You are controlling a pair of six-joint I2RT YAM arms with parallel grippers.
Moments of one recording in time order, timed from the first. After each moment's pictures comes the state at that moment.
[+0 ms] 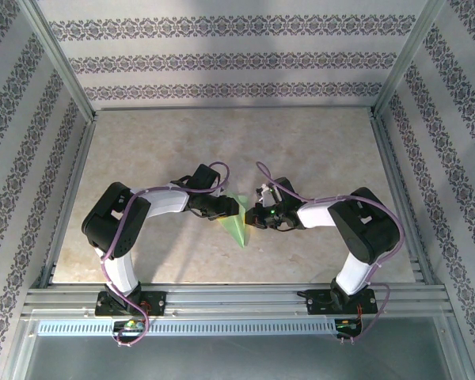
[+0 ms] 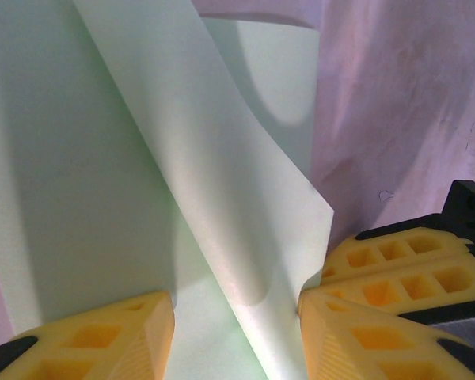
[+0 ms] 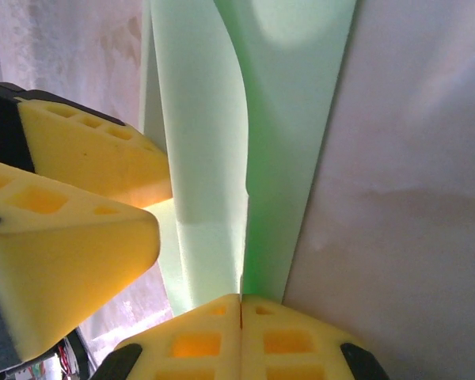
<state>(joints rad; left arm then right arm) -0.54 1.82 0.97 -0.21 0.50 -0.65 0.53 1.73 0.65 0.18 -0.64 0.75</state>
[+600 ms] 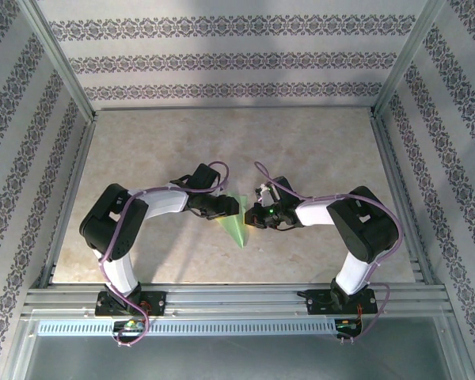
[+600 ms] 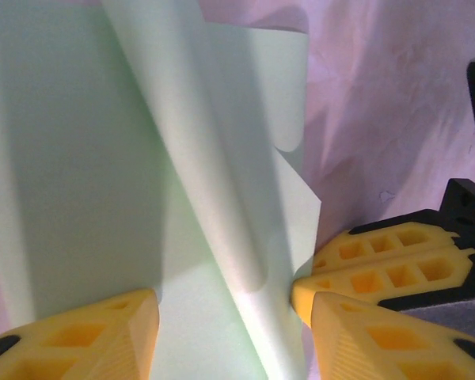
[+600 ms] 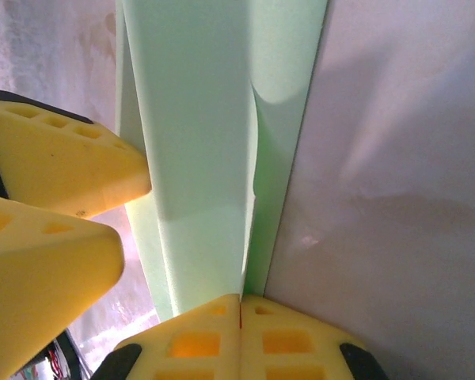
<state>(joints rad) -0.54 1.79 0.98 -0.24 0.47 -0.64 0.54 1.74 0.68 0.12 -0.62 0.74</state>
